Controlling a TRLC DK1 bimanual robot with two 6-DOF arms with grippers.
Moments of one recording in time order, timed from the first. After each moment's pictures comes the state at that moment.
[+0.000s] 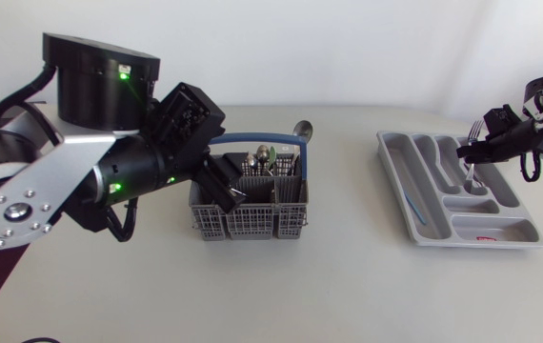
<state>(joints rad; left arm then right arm) -0.70 1.28 0.90 -0.06 -0.16 0.39 -0.44 2.14 1.59 -0.44 -0.19 -0.43</state>
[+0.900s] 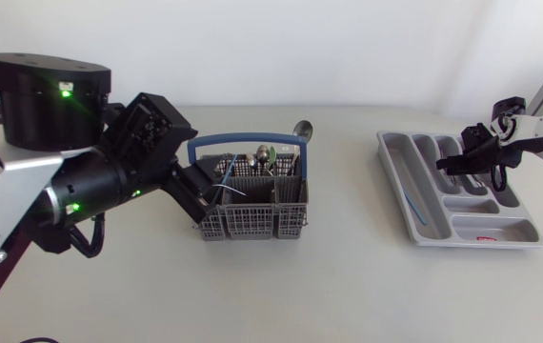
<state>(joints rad) -0.66 1.14 0.80 -0.07 -0.19 0.44 -0.40 2.35 1.68 -0.34 -0.10 -0.37</state>
